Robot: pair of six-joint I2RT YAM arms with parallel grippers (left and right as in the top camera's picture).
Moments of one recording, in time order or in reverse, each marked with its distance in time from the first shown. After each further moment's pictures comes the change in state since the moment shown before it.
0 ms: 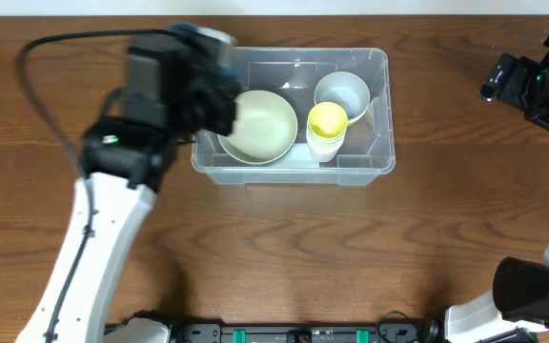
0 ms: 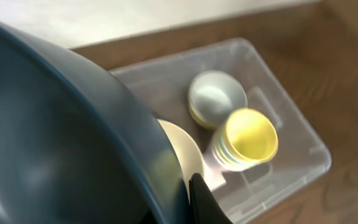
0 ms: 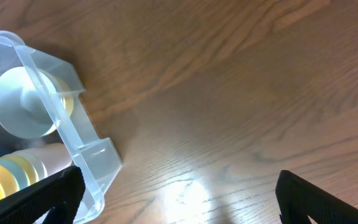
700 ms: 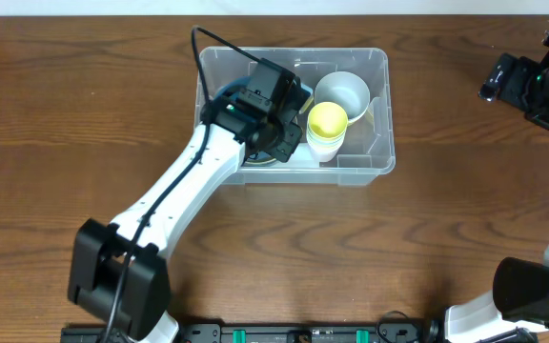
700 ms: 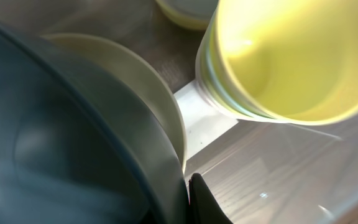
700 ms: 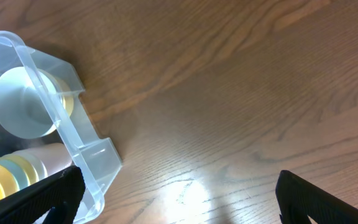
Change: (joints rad) left arm -0.215 0.368 0.000 -0.055 -0.153 0.079; right arm 0.000 0.000 0.000 0.000 0.000 0.000
